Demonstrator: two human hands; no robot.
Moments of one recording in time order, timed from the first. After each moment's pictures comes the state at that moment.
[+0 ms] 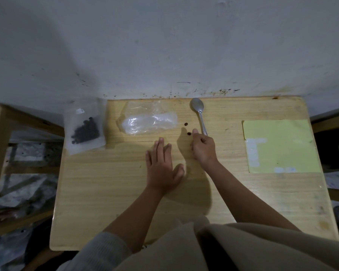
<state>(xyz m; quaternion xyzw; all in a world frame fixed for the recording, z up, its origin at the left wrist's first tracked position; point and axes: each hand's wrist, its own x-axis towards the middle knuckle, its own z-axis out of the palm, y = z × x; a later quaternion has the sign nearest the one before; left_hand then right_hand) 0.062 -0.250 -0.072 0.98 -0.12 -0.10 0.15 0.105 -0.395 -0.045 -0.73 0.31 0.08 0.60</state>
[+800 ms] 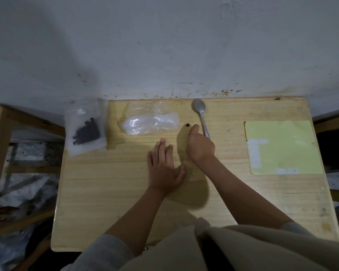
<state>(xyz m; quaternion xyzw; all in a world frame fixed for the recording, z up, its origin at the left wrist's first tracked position) 0.064 -0.250 -0.071 0.98 -0.12 -0.11 0.14 0.124 -0.384 -0.028 -0.95 0.13 0.22 0.16</state>
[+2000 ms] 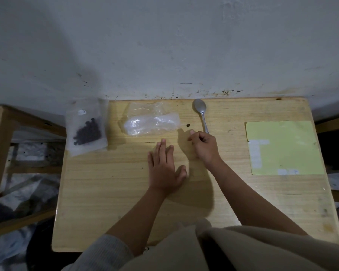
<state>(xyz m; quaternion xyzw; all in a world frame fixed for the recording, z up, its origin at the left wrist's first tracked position) 0.062 -0.251 -0.072 0.98 -0.12 -0.10 0.15 0.111 -0.399 -0.044 -0.72 0.28 0.09 0.62</state>
